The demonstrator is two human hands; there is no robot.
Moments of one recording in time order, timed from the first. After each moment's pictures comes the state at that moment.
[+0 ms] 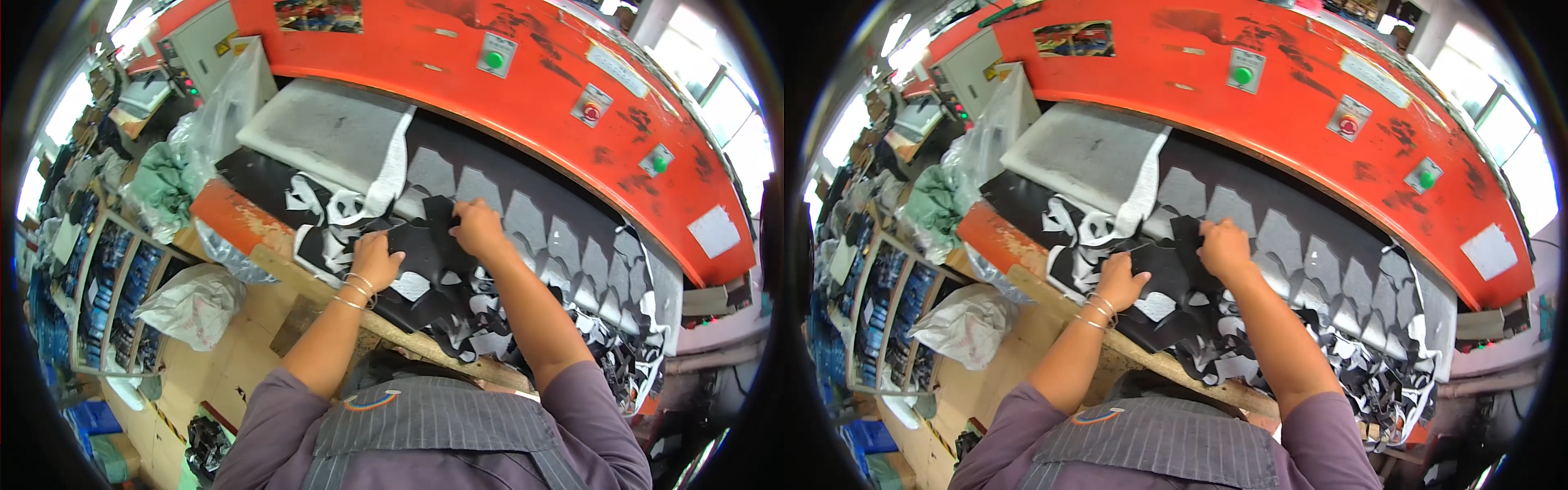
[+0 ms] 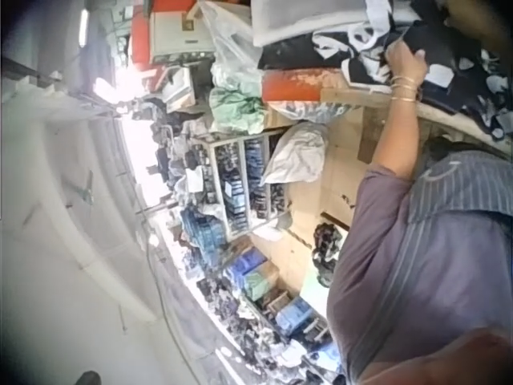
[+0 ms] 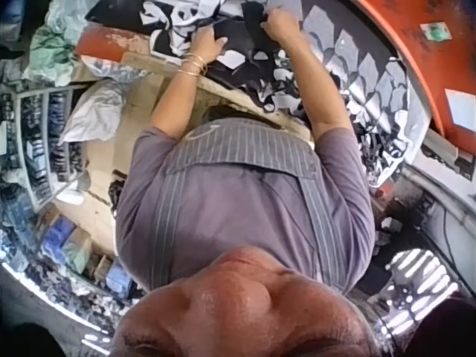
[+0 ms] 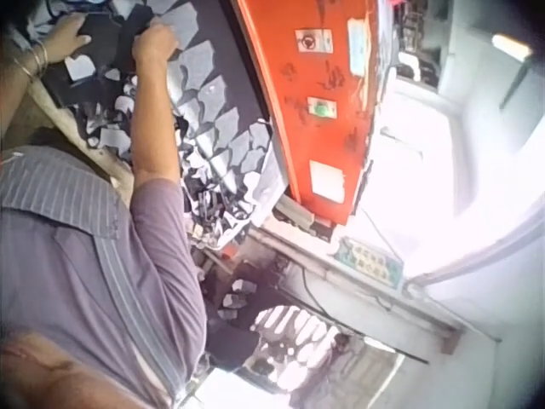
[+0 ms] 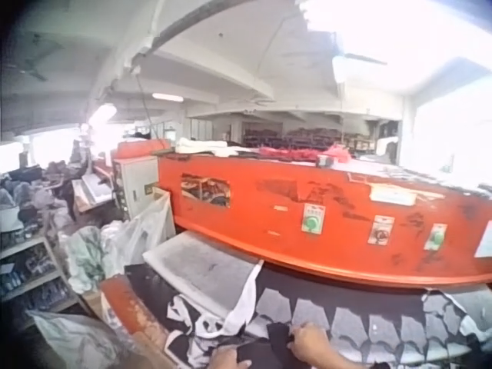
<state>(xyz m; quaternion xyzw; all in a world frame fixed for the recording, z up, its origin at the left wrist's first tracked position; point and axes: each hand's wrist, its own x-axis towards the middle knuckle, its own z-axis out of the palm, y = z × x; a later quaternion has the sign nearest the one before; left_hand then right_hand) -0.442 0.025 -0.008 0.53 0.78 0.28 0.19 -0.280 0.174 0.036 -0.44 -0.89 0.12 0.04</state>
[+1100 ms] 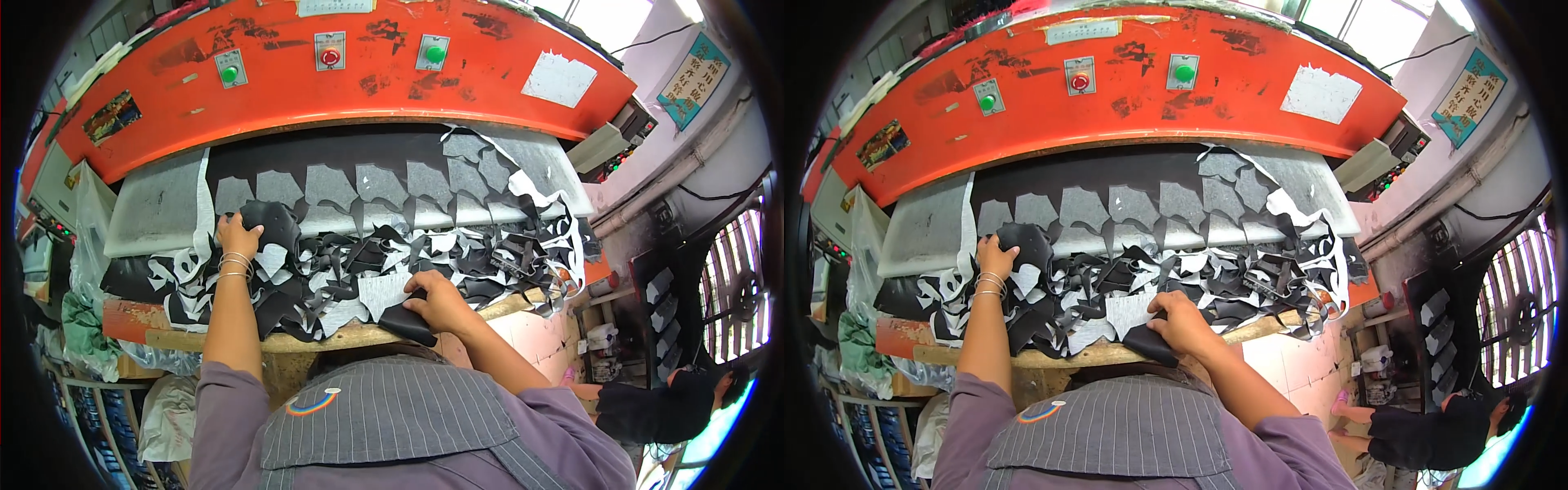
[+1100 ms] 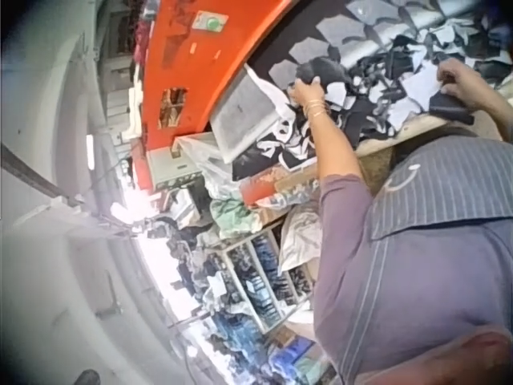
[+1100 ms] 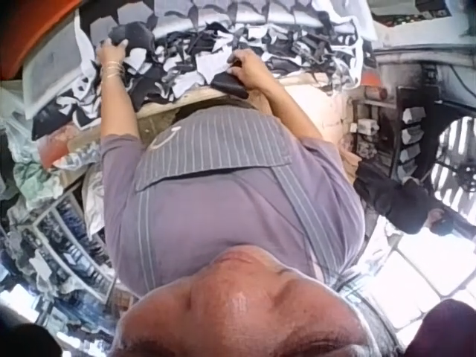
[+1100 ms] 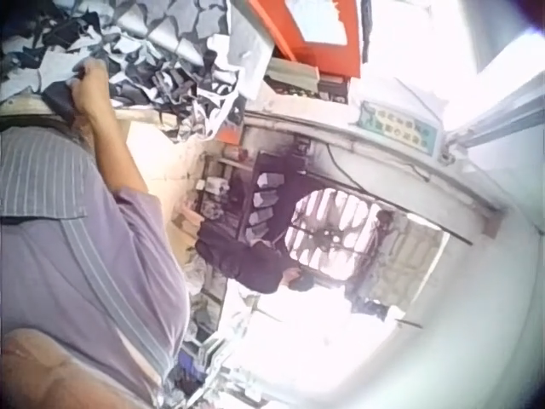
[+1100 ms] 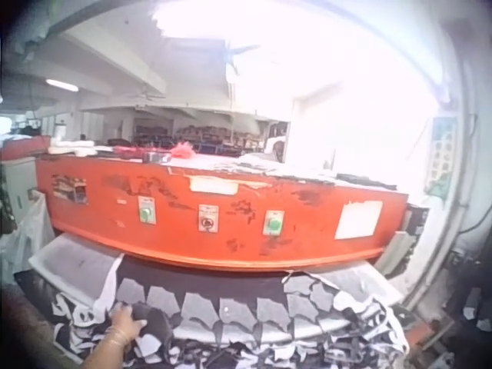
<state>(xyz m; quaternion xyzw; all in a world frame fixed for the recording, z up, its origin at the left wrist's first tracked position) -0.396 0.164 -0.006 0.55 0.80 0.26 0.00 -0.006 0.042 0.036 -0.57 -0.70 0.38 0.20</state>
